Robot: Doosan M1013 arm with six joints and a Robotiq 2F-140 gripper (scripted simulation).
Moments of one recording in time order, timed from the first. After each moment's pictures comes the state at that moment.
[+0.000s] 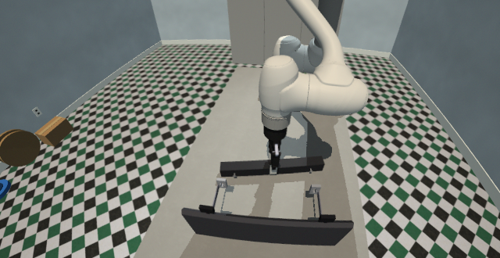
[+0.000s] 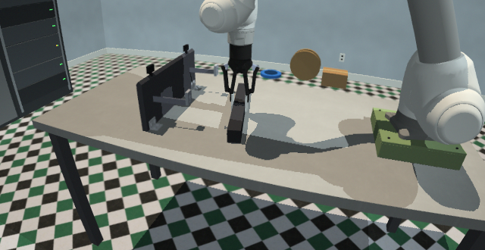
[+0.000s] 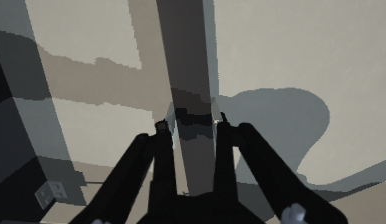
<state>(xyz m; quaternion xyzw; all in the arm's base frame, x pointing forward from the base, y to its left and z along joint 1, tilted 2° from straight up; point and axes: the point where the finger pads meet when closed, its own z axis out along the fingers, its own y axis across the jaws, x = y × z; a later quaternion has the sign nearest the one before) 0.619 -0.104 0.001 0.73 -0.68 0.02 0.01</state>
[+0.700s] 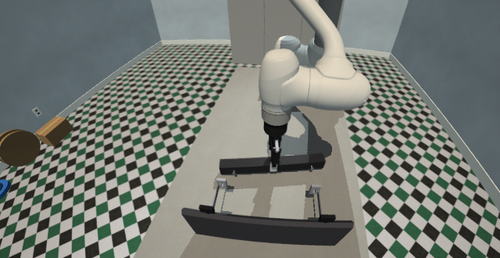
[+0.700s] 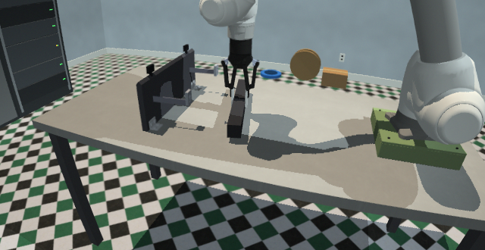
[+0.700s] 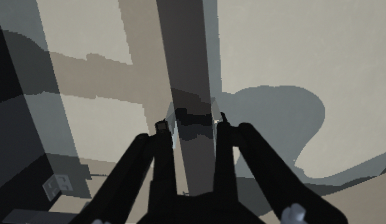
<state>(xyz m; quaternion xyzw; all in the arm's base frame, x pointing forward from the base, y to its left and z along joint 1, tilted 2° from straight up) 0.619 -0.103 0.019 0.73 -0.68 0.02 0.01</state>
